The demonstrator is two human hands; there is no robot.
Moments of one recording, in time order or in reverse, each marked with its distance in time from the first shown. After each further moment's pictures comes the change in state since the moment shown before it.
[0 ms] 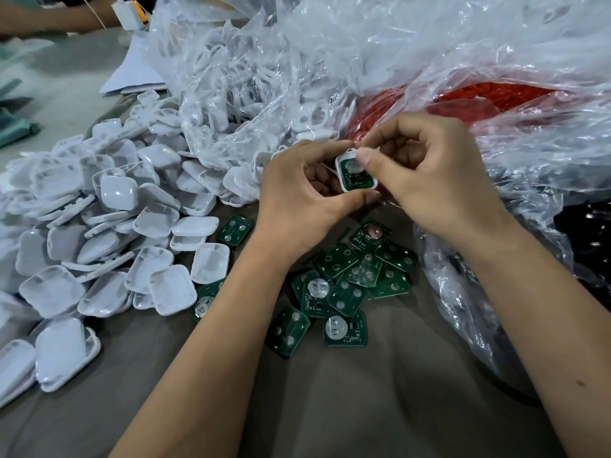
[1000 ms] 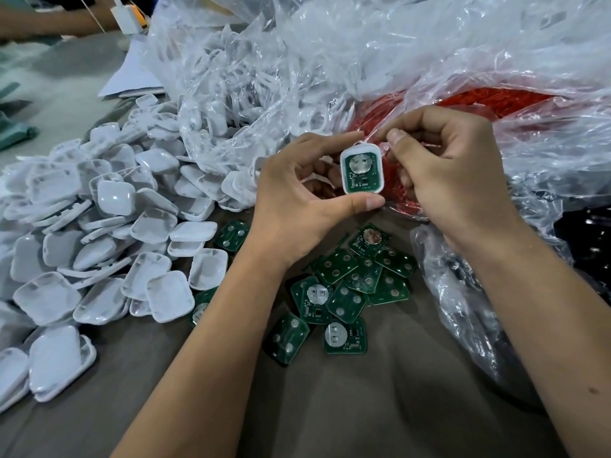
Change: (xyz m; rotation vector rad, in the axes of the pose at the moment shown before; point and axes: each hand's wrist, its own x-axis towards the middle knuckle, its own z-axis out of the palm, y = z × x) left_hand 0.002 0.003 -0.006 -0.113 -0.045 0.084; right_hand 0.004 0.003 -0.004 0.102 0.127 0.029
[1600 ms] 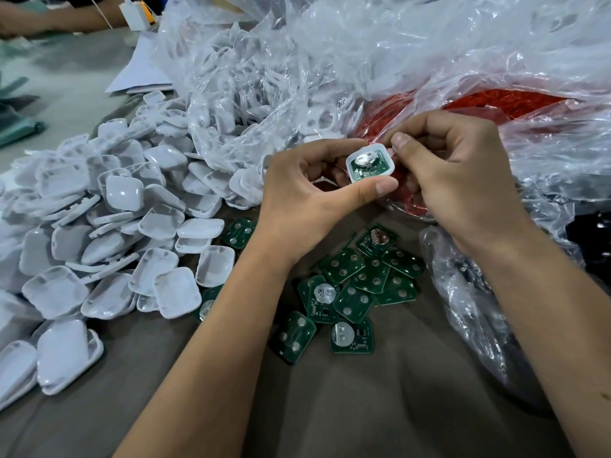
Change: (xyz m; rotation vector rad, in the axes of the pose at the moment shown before) left_hand -0.004 0.007 0.003 -0.142 0.050 -0.103; right_hand -0.001 0.001 0.001 0.009 -0.032 0.010
